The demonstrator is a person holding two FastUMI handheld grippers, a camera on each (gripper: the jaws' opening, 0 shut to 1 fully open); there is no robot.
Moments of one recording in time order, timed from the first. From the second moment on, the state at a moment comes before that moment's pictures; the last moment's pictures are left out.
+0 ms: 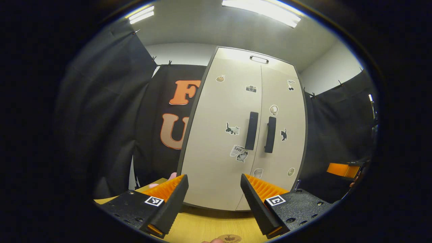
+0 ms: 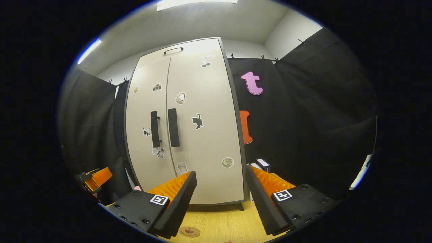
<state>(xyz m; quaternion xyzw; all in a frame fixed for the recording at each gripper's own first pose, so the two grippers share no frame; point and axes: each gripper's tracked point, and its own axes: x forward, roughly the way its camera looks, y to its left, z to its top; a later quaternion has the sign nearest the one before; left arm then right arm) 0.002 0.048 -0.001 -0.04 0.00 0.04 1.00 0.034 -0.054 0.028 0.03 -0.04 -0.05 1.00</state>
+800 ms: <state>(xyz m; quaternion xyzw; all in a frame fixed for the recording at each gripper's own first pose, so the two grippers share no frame) 0.003 0.046 -0.007 -0.04 0.01 0.03 1.00 0.034 -0.049 0.019 0.03 -0.03 -0.05 1.00</state>
